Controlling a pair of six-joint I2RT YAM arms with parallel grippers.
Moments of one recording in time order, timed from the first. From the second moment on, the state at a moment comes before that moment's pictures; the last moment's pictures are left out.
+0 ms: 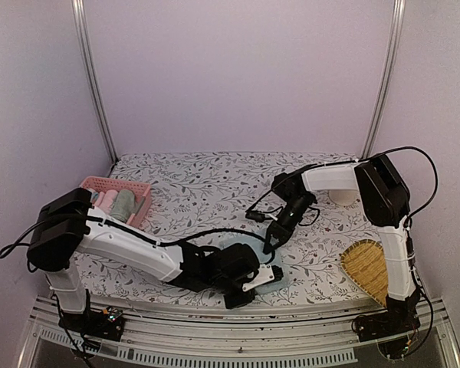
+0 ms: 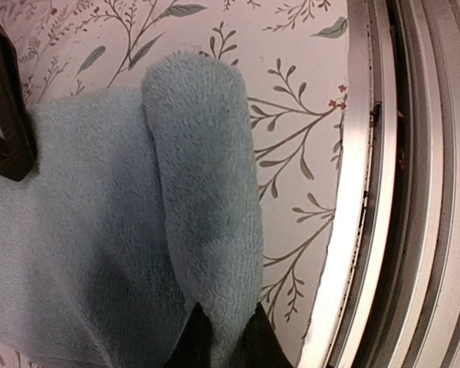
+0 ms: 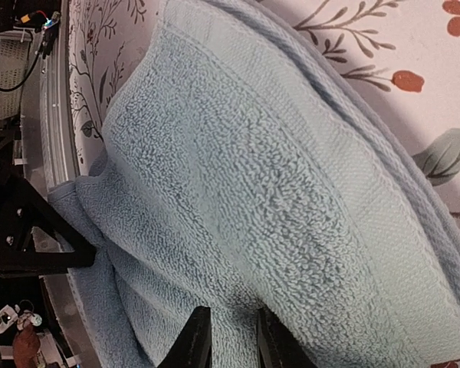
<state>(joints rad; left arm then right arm) -1.34 1.87 1.07 -0.14 -0.13 0.11 0.60 2.25 1.62 -1.02 -0.72 -0.51</state>
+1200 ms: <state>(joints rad) -1.00 2.14 1.26 -0.11 0.81 -0.23 0.90 1.46 0.89 -0.57 -0.31 -0.74</state>
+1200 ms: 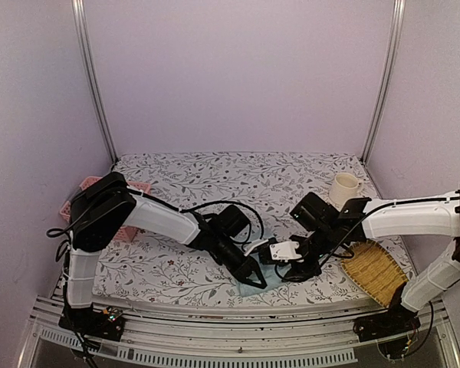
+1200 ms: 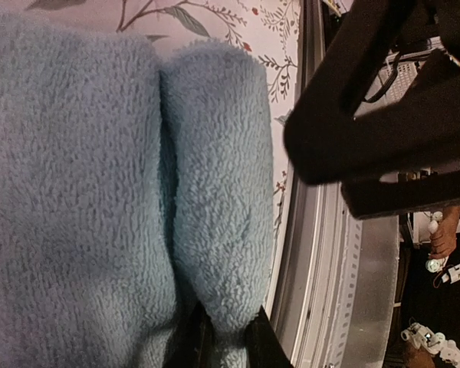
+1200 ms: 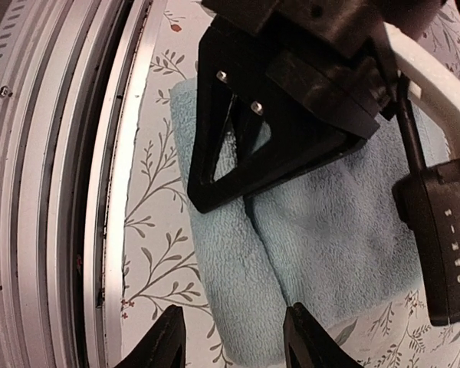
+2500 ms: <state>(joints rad) -1.05 1.48 0.80 -0.01 0.16 -0.29 0.85 1.91 1.17 -0.77 -0.62 -0.84</state>
